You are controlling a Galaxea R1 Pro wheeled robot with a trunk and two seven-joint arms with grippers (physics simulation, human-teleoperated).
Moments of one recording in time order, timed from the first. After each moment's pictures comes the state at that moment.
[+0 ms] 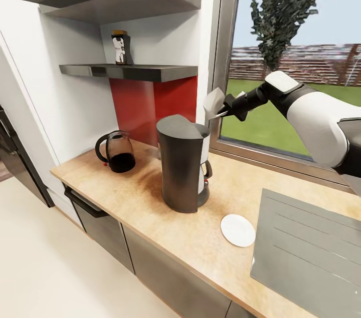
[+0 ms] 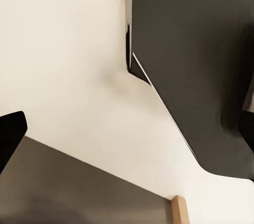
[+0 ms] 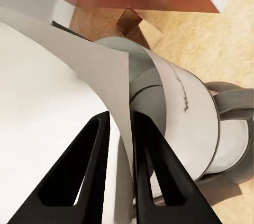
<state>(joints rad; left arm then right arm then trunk) 0.05 0.05 0.10 0.00 -0.10 -0.09 0.03 -1.82 -0.06 0.09 -0.05 -1.00 1.04 -0.22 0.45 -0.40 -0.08</state>
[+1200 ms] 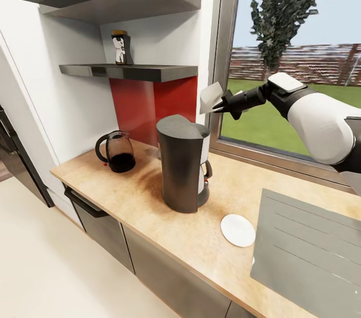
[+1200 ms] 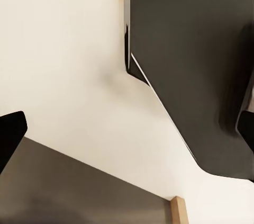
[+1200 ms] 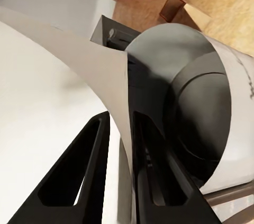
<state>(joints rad) 0.05 0.04 0.10 0.00 -0.10 -0.09 0.03 -1.82 -0.06 -0.08 -0.03 -1.04 1.04 -0.22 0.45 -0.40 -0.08</state>
